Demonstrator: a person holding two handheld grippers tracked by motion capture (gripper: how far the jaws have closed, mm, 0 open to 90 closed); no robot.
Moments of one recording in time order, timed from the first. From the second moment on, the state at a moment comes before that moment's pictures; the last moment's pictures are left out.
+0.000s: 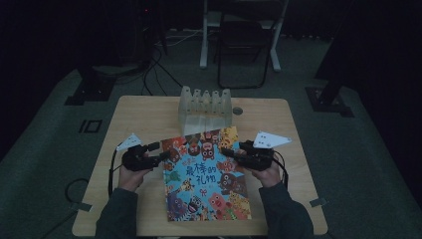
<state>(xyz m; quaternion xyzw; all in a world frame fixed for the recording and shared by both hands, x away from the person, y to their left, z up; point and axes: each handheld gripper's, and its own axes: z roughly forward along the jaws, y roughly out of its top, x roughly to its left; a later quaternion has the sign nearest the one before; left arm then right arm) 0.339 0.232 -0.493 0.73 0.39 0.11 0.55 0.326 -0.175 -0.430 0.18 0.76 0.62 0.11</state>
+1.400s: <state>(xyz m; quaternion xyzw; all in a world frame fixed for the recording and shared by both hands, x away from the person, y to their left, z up) 0.341 0.233 -0.475 0.71 0.36 0.05 0.61 0.323 -0.191 -0.426 0.15 0.75 0.64 0.11</state>
